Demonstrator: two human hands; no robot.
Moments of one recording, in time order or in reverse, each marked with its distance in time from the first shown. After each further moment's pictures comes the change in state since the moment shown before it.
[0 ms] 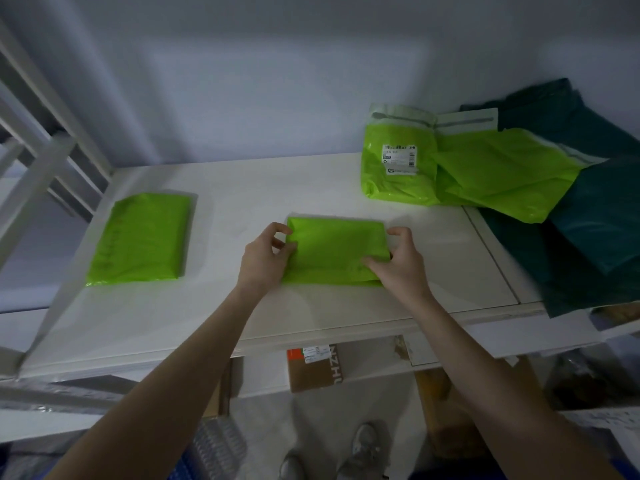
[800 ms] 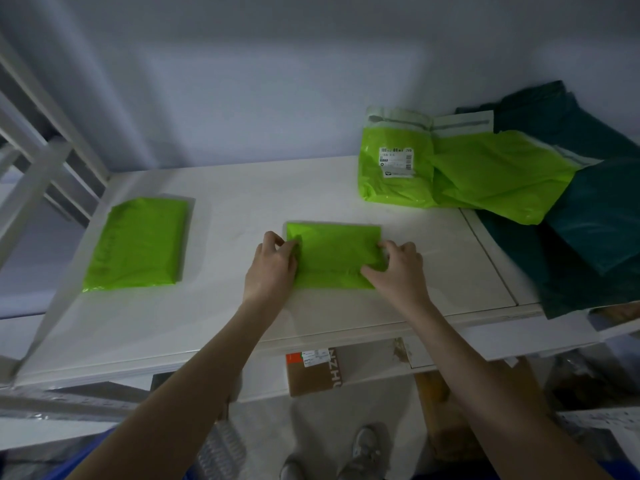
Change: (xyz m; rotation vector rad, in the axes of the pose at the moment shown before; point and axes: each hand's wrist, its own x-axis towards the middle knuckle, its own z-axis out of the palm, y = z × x) left_hand -0.017 0.005 0.012 0.508 0.001 0.224; right_hand -0.002 0.004 -0.001 -0.431 -0.066 -0.028
